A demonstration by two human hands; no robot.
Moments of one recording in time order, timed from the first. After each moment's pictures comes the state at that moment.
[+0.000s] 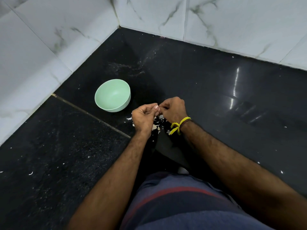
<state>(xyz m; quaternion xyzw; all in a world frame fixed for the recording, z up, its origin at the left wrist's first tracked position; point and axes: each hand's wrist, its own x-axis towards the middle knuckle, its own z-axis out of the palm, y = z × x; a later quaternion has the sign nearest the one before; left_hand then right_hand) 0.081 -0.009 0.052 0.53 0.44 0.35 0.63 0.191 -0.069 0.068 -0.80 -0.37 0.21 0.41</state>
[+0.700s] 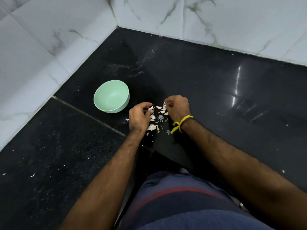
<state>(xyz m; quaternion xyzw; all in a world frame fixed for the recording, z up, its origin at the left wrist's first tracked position) 0.074 0.016 0.054 0.77 0.46 0.22 0.38 0.209 -0.071 0.057 -0.84 -0.35 0.18 0.38</state>
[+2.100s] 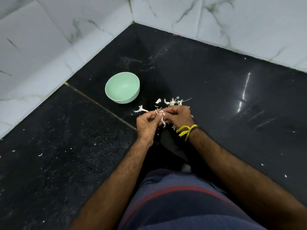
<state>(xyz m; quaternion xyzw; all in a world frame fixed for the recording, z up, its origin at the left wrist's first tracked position) 0.042 -0.042 0.050 0.49 0.47 0.32 0.66 0.161 -0.099 0.056 -0.67 -0.26 0.40 0.56</state>
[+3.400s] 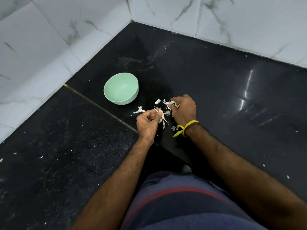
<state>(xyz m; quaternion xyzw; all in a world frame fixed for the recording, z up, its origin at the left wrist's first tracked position) 0.052 -0.037 0.046 0.54 0.48 0.35 0.60 0.185 -0.083 0.061 -0.85 -0.36 0.14 0.37</state>
